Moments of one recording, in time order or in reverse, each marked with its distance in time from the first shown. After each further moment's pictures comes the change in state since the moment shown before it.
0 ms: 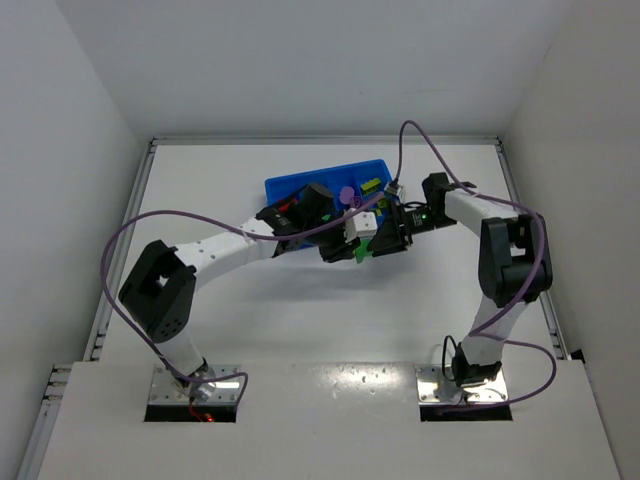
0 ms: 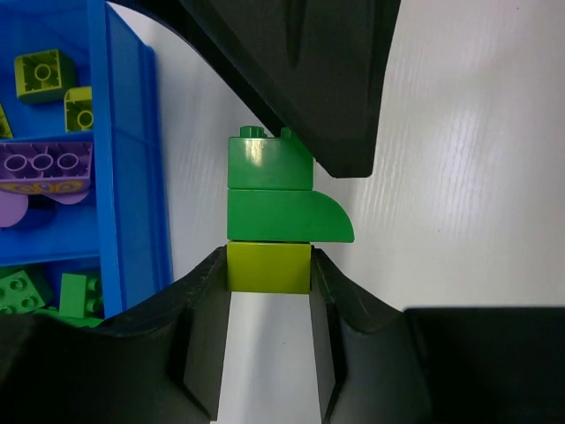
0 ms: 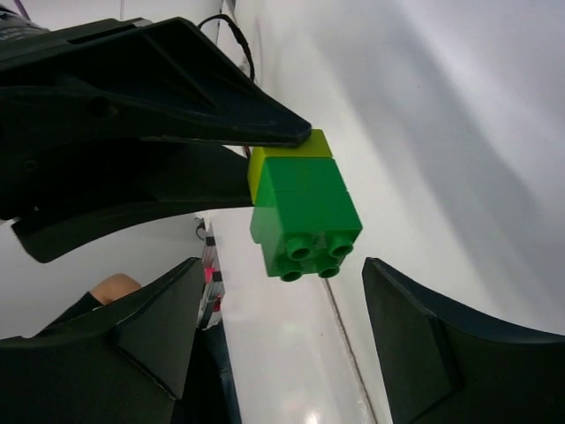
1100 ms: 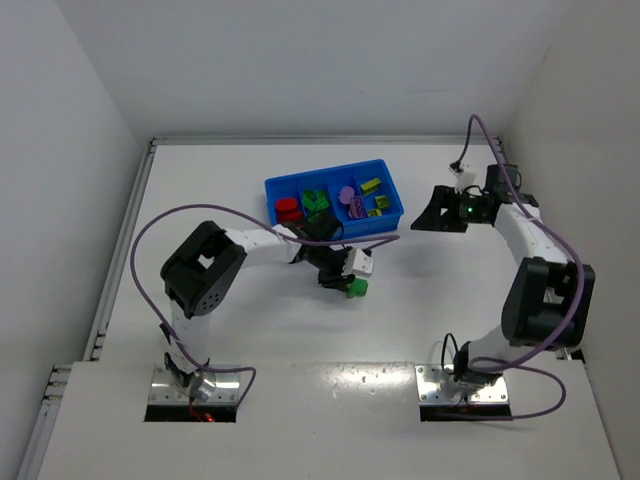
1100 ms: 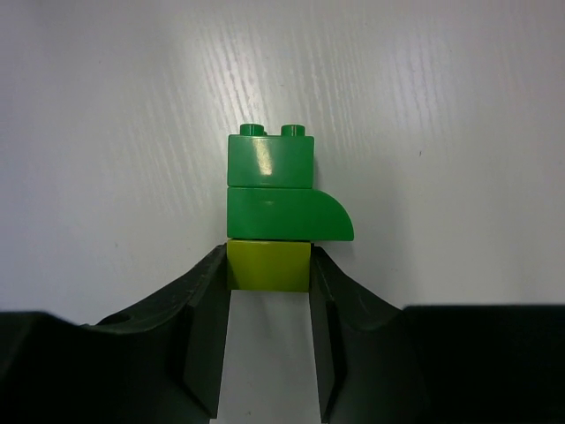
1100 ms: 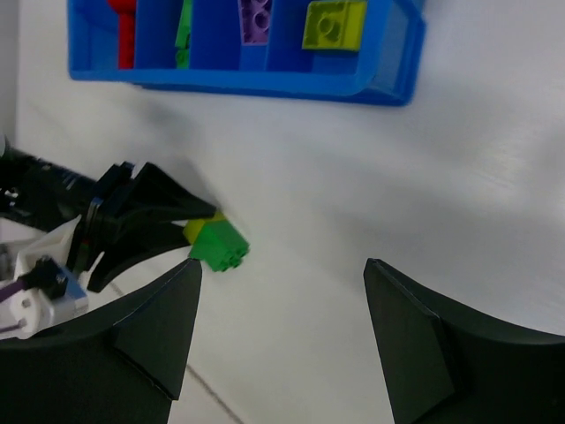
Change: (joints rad) left arm 0.000 0.266 -0.033 -0.032 0.200 0.392; right arm -0.276 -0.325 -0.124 0.273 0.476 0.130
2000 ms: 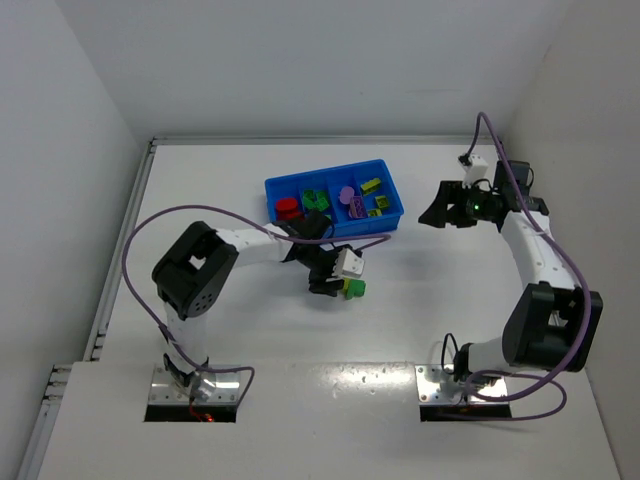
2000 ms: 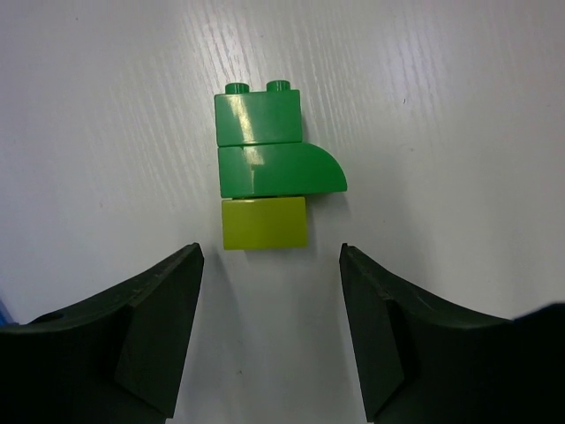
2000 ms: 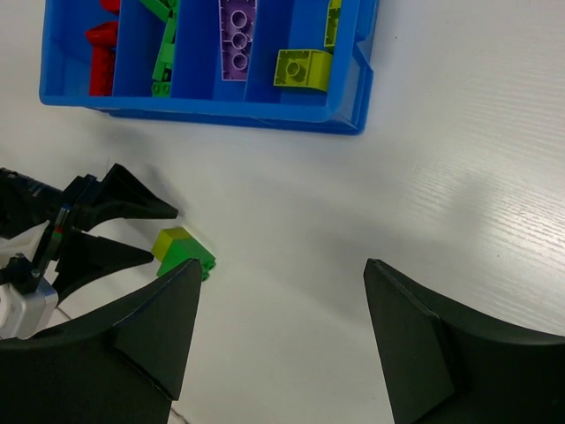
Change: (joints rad) left arm 0.044 -0.048 -0.051 -0.042 0.013 0.059; right arm -0.008 -0.113 -0.002 0.015 0.089 -0.010
